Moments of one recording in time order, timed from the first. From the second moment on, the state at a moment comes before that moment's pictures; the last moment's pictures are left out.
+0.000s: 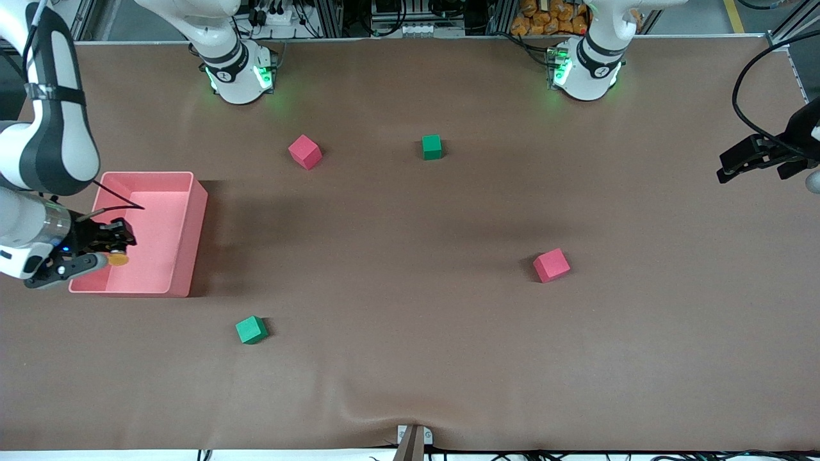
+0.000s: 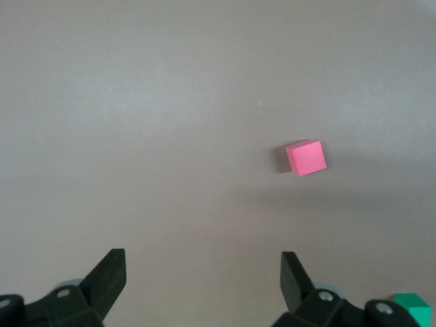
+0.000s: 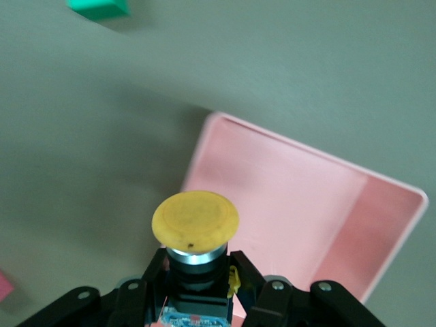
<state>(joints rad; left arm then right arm) -0.04 0.04 0.02 -1.50 0.02 1.55 -0.08 -0.11 0.28 0.02 -1.72 -0.01 1.88 -0.48</state>
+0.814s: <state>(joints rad) -0.04 0.04 0.02 -1.50 0.02 1.55 -0.08 0.24 0.47 0.03 -1.65 0.33 1.89 -0.10</state>
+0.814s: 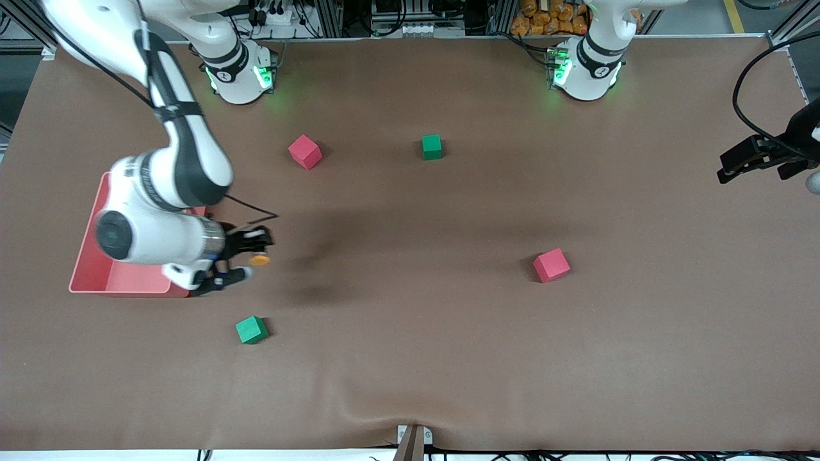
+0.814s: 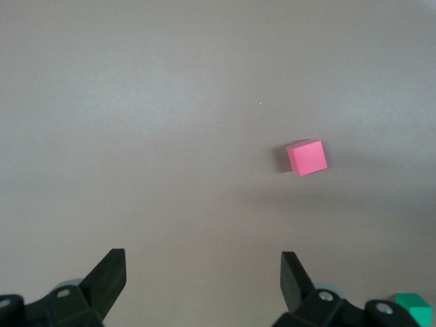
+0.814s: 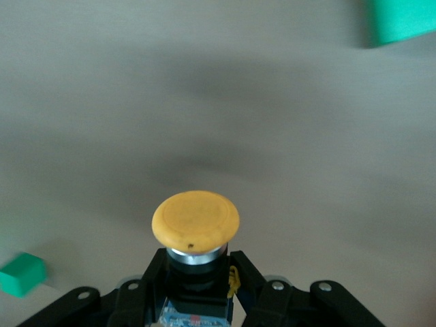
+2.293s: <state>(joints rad) -0.04 0.05 0.02 -1.50 0.02 1.55 -0.08 0.54 0.89 0.00 -1.37 0.35 2.18 0.32</state>
